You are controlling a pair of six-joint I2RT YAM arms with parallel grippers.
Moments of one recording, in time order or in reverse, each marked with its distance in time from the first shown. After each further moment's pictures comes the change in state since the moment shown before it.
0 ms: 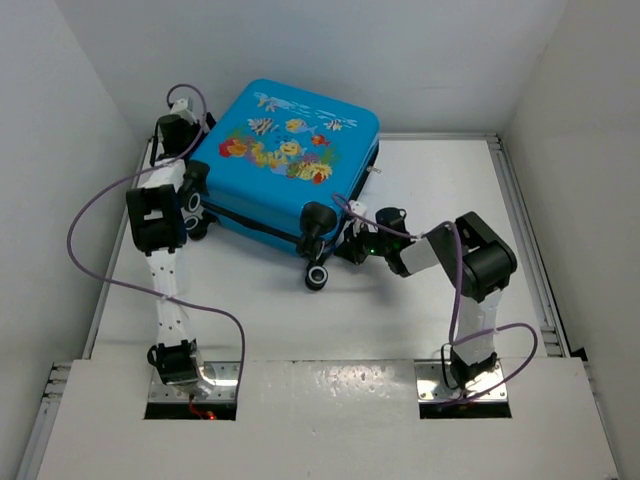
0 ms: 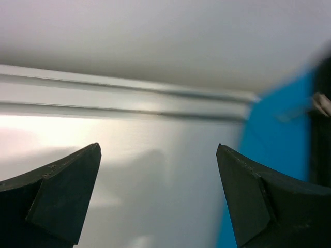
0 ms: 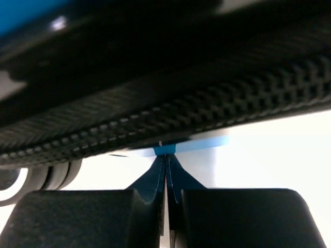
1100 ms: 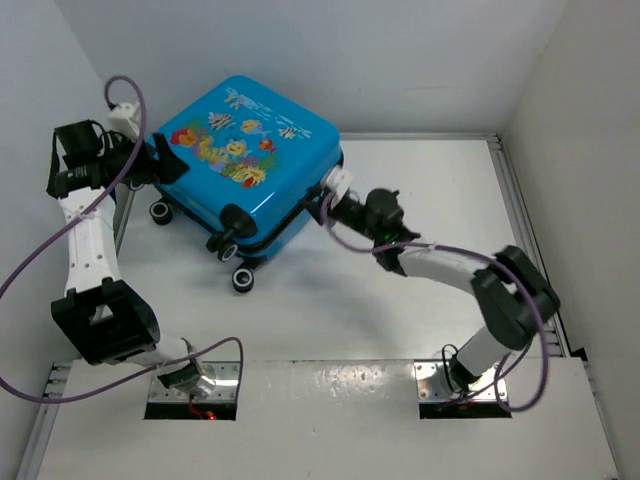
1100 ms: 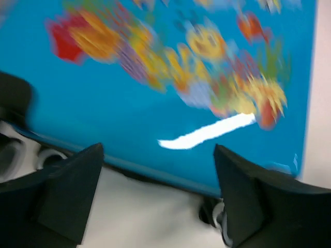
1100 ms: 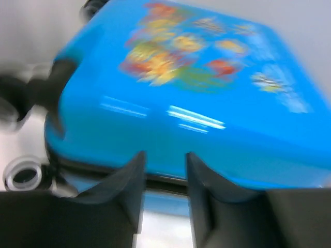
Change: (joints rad) left arm 0.248 -1.112 -0.626 -0.705 0.371 0.418; right arm 0.232 -0.316 0.087 0.167 0.302 -0.167
